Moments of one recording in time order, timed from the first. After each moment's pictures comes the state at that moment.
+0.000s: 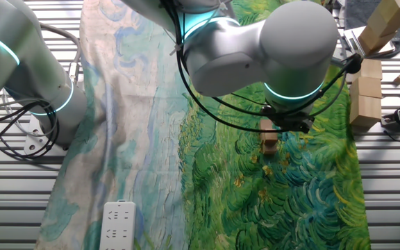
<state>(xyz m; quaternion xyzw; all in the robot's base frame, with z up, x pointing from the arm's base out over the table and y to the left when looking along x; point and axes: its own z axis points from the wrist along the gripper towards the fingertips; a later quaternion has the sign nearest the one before) 0.575 -0.048 0.062 -0.49 0.86 -0.02 0.11</state>
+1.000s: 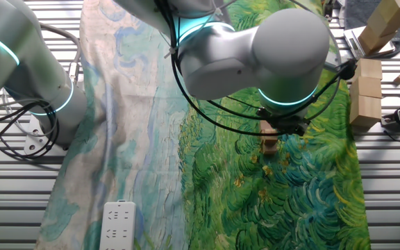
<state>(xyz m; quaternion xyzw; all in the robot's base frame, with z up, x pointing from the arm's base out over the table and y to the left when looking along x) 0.568 -0.050 0.057 -0.48 0.87 0.00 0.12</state>
